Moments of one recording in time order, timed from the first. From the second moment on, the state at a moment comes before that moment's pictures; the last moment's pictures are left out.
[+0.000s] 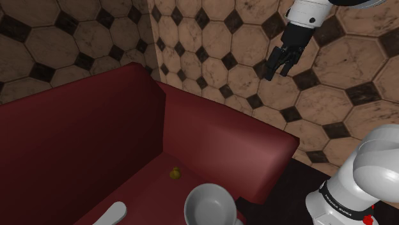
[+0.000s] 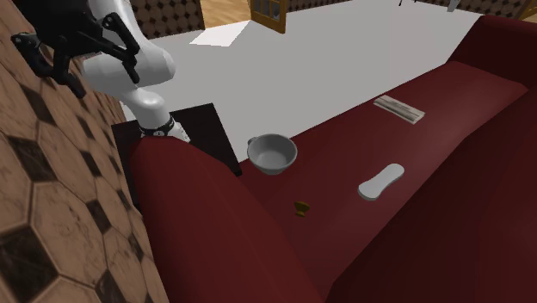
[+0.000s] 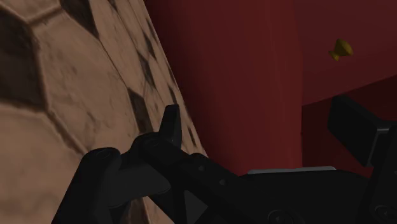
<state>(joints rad) 0.00 -0.79 -0.03 -2.37 0.10 1.70 0.05</state>
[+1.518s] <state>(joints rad) 0.15 -0.30 0.20 -2.51 0.28 2.31 0.20</state>
